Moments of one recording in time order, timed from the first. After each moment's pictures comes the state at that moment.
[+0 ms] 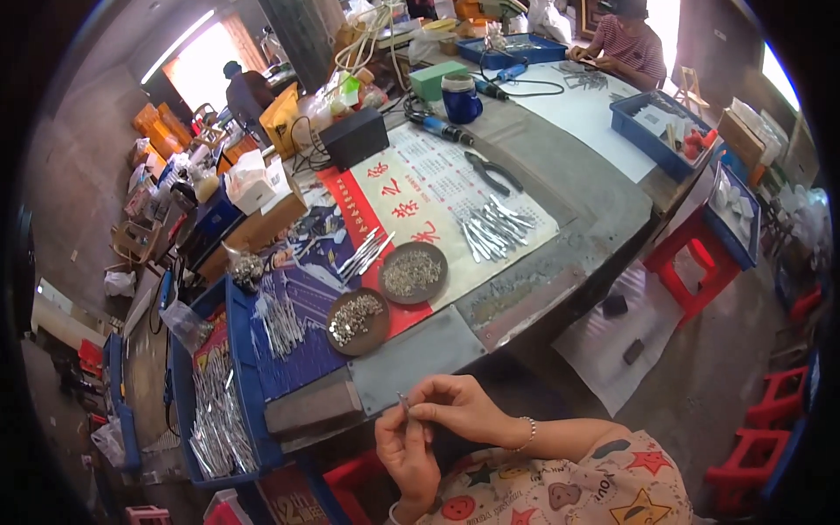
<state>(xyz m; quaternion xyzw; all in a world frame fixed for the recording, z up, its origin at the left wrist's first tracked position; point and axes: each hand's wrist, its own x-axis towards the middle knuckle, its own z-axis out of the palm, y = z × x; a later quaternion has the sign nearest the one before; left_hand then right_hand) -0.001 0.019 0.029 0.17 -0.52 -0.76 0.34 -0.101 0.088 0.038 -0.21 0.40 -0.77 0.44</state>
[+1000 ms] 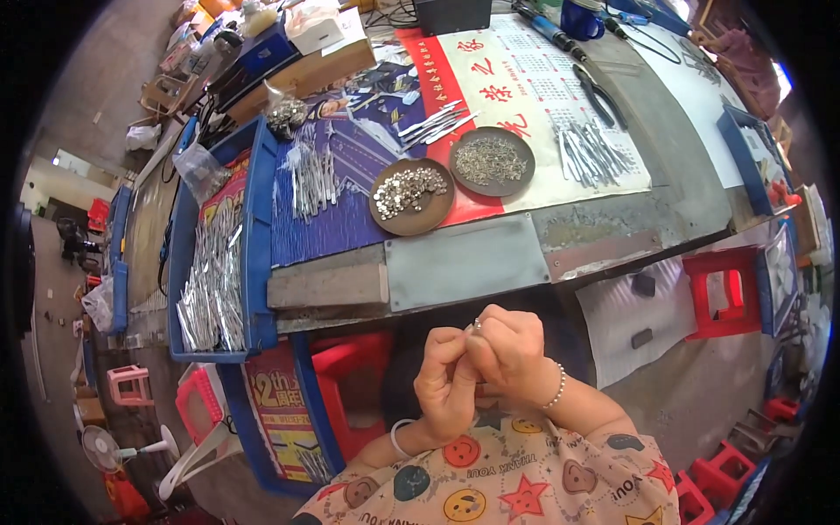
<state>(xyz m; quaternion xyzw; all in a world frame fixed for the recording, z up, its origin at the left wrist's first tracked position) 0.009 0.025 0.020 0.14 -0.62 -0.67 0.38 -0.107 0.078 0.038 -0.55 0.65 -0.52 -0.06</state>
